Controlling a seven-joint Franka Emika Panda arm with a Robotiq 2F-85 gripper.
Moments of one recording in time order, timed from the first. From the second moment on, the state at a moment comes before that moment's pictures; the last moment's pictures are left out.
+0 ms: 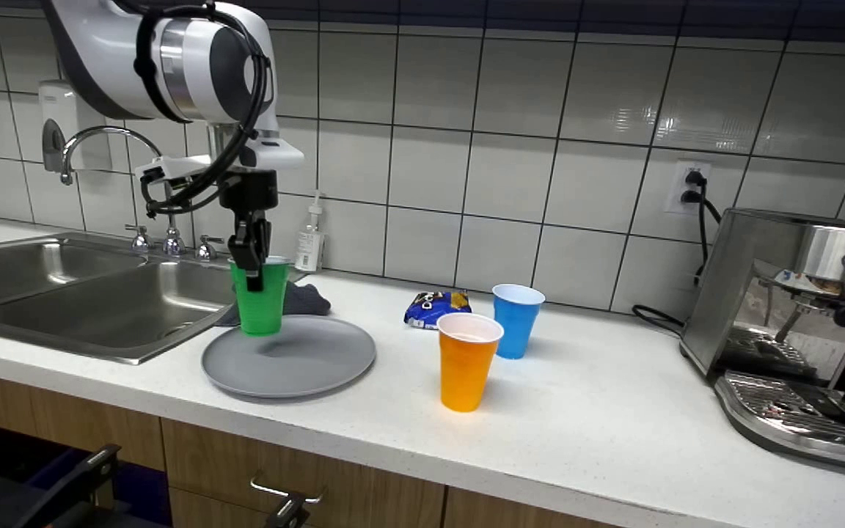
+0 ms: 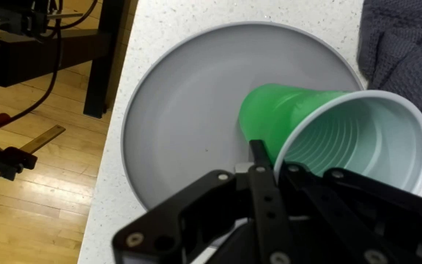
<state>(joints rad) 0.15 0.05 0.03 -2.52 -0.06 2.63 1.40</state>
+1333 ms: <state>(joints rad) 0.16 0.12 0.04 -2.54 -0.09 2.70 1.44</state>
